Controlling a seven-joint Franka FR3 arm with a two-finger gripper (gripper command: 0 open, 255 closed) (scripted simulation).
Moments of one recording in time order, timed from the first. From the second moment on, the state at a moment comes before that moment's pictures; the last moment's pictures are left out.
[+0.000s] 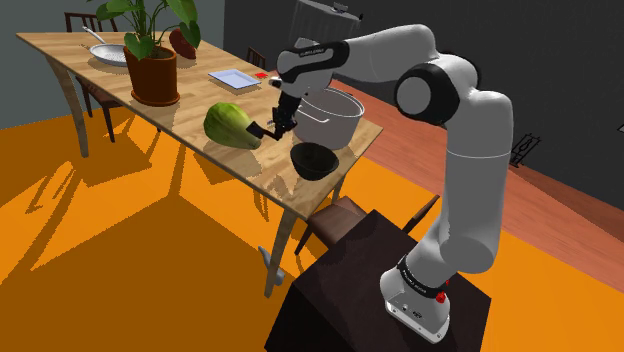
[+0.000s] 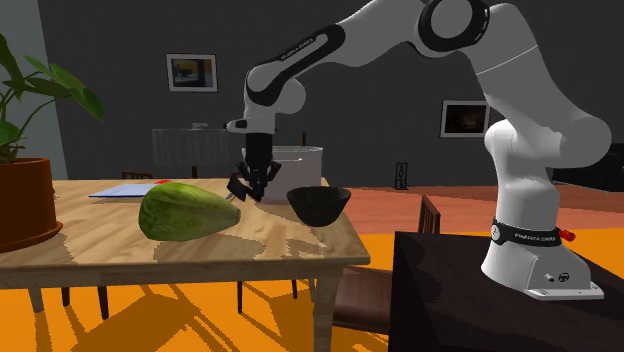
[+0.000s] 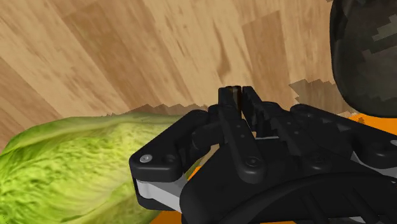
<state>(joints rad) 0.15 0.50 -0.31 -1.62 0.37 2.04 -1.73</state>
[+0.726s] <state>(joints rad) 0.15 0.45 -0.32 -1.55 0.34 1.92 -1.70</state>
